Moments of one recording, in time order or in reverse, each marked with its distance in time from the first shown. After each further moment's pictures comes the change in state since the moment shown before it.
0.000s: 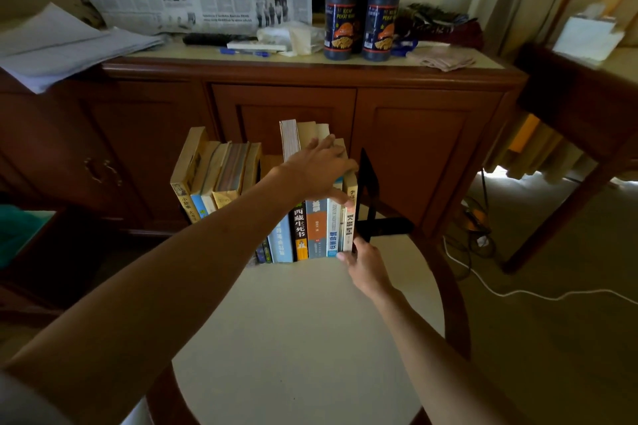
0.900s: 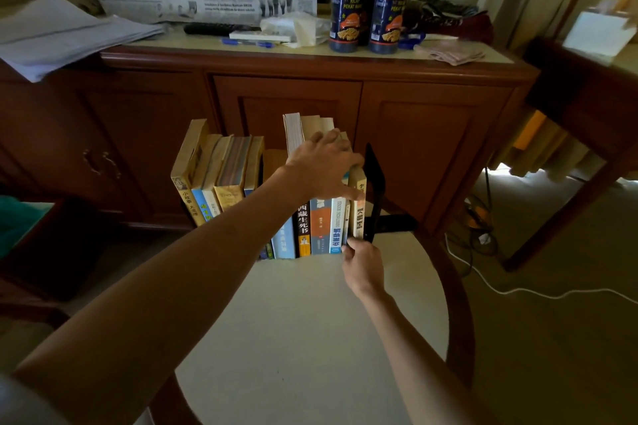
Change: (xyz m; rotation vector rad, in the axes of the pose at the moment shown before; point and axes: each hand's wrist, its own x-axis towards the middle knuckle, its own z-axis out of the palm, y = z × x) left_hand 0.008 -0.003 0.009 0.022 0.077 -0.053; right_hand -0.003 -0.012 0.016 -0.154 0.145 0.008
